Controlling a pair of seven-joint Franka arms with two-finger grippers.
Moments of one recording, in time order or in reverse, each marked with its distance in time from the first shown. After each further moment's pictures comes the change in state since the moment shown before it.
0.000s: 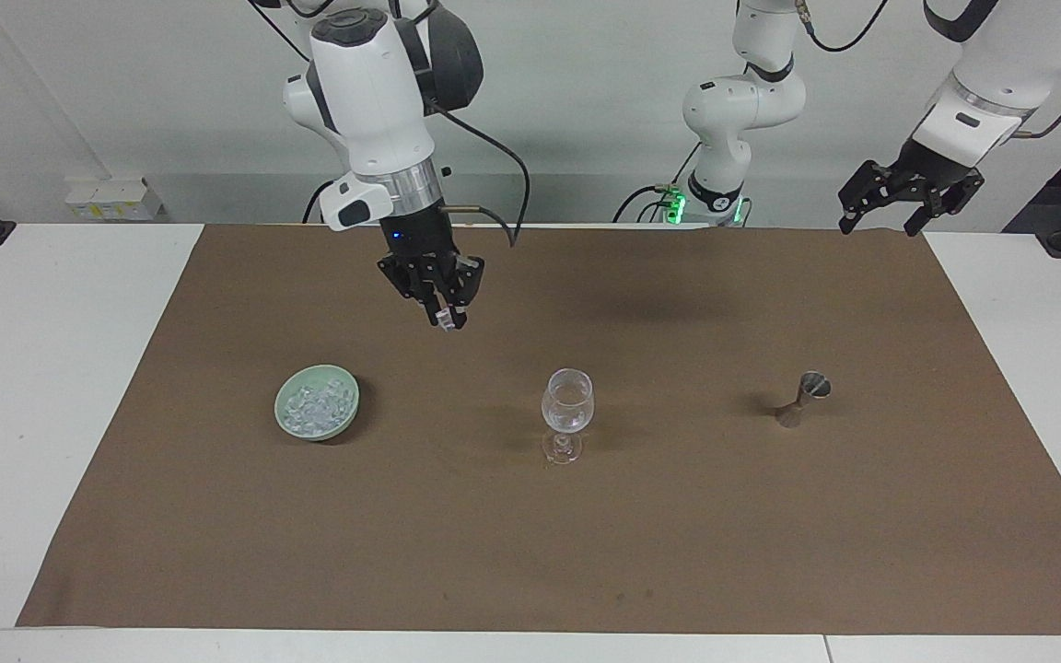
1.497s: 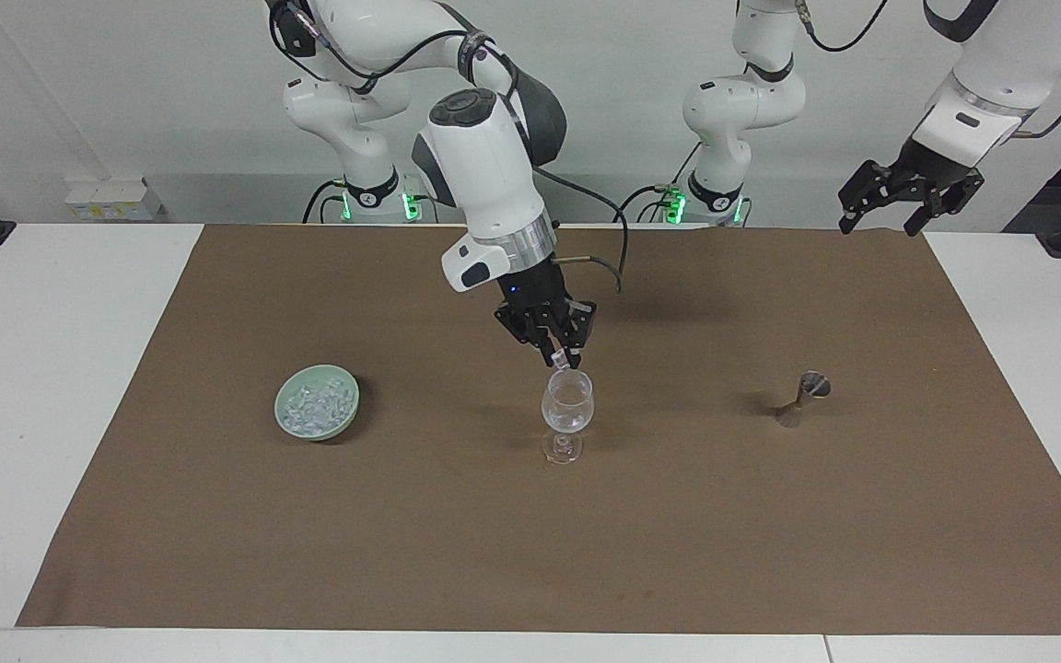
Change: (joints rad) left arm 0.000 0.000 0.000 0.000 0.000 0.000 0.000; right arm 0.139 0.226 0.000 0.112 0.040 0.209 0.127
